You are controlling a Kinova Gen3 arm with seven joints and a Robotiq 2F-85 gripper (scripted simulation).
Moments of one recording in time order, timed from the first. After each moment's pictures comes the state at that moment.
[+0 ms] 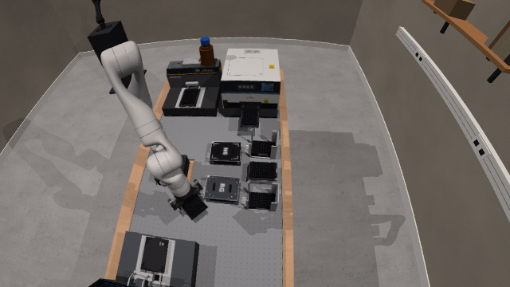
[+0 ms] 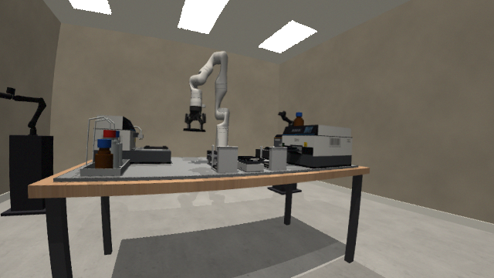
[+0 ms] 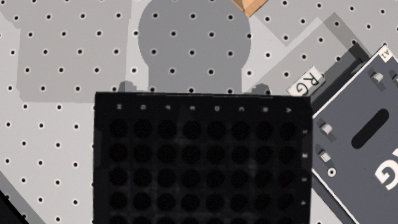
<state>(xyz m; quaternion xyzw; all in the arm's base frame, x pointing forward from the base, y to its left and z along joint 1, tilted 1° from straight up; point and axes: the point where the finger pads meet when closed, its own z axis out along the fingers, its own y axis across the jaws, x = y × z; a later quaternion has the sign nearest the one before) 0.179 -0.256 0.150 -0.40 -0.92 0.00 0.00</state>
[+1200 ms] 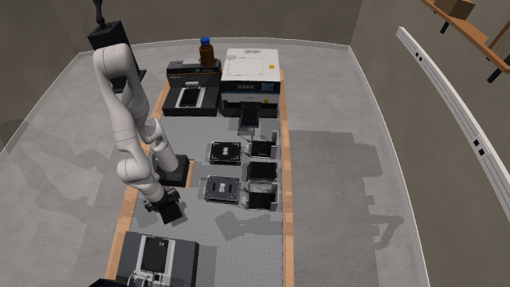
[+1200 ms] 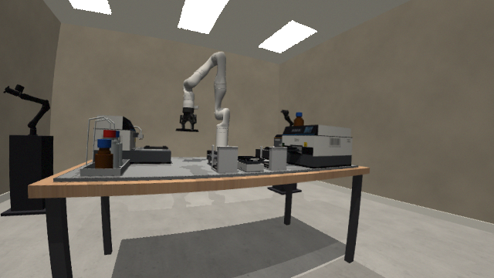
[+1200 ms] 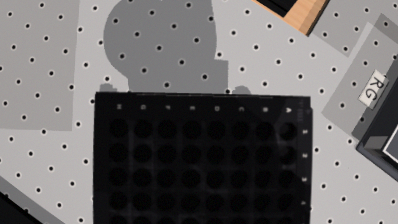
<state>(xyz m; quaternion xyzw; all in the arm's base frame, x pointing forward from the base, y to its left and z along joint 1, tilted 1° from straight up) 0.084 -0.283 0.150 -0.50 -0.86 0.00 0.00</state>
